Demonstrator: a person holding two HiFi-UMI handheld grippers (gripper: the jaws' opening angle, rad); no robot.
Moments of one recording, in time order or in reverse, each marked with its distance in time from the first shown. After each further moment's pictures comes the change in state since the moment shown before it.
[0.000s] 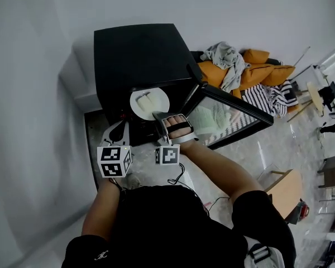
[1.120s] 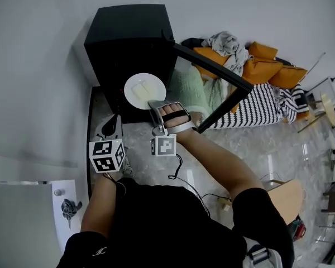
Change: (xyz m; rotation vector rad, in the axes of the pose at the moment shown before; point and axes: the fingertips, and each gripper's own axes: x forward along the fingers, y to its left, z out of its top) left arm -0.125 -0.187 -0.063 -0.031 -0.045 0.254; right arm -0.200 0.029 -0.065 -0.027 -0.204 -0.036
